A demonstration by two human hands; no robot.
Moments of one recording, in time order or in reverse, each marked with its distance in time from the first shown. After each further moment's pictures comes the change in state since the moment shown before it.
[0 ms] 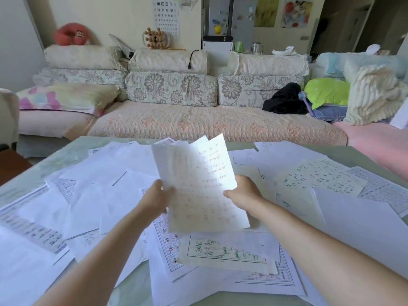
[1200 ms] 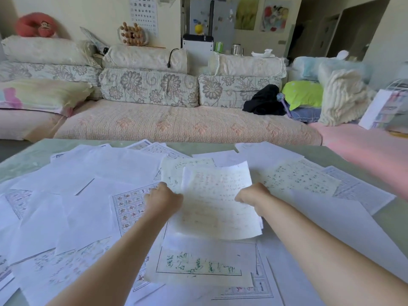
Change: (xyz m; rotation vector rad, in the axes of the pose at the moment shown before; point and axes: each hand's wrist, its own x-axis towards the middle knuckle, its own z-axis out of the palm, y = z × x) left_hand 0.045 0.022 0.085 0.488 0.093 -0.062; right_hand 0.024 0.046 -0.055 0.042 0.093 0.523
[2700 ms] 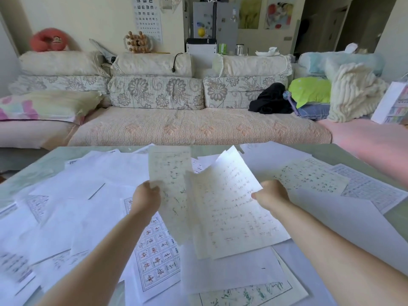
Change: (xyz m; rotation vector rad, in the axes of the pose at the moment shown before) left_hand 0.010 -0.031 -0.036 -0.495 0.172 0.015; right_hand 0.014 0.024 -0.021 0.020 0.165 -0.222
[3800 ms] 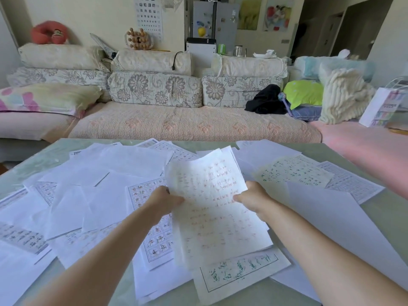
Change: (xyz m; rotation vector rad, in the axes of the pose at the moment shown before) left_hand -0.058 0.002 -0.002 -0.032 -0.376 -0.100; right_hand -0.075 -0.016 -0.003 0.133 -0.300 -0.034
